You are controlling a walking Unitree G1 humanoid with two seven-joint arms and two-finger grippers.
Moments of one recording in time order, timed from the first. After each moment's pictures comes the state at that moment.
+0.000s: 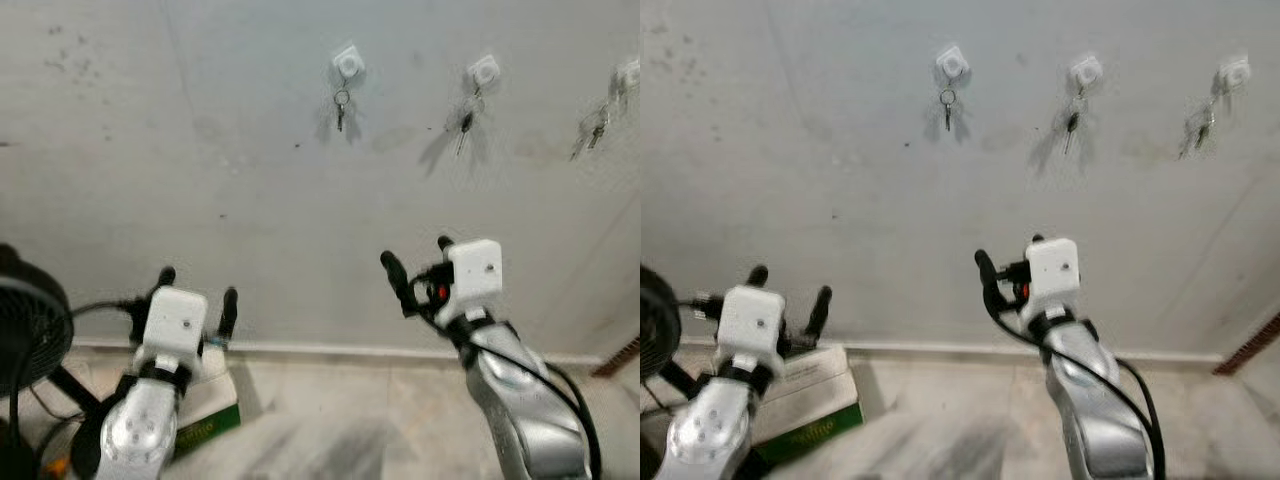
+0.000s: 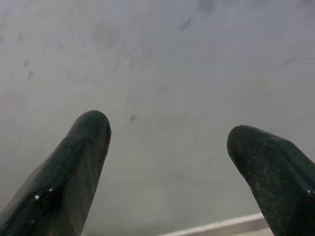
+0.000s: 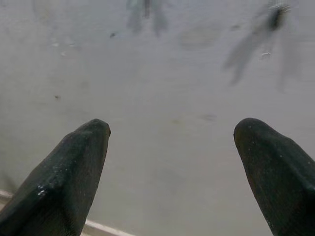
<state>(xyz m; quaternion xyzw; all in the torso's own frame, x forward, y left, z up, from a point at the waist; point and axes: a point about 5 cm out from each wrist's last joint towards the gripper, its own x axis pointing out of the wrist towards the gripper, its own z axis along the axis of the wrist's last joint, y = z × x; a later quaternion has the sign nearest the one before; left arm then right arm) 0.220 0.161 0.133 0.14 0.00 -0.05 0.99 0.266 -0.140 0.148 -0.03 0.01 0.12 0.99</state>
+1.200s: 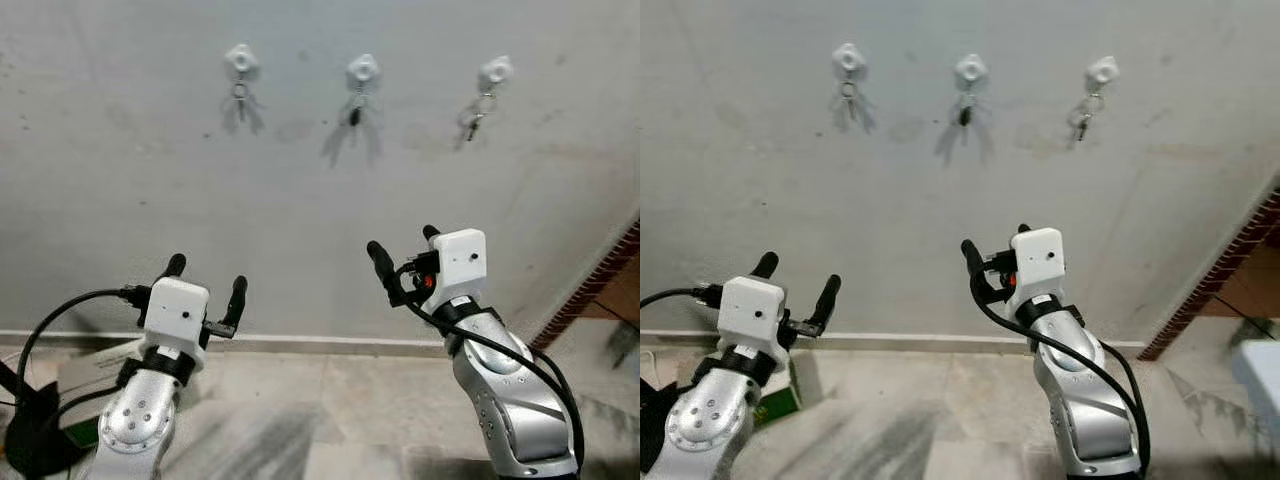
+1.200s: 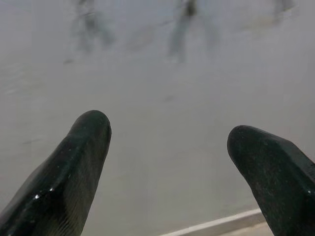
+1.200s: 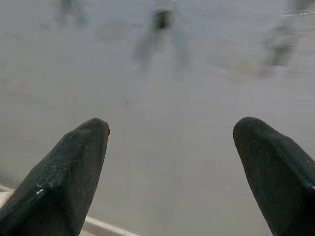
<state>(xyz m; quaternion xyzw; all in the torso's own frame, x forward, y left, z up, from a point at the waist) 0.225 0.148 0.135 0.10 -0.02 -0.10 0.99 0.278 -0.137 0.153 -0.03 0.00 0.13 0.99</state>
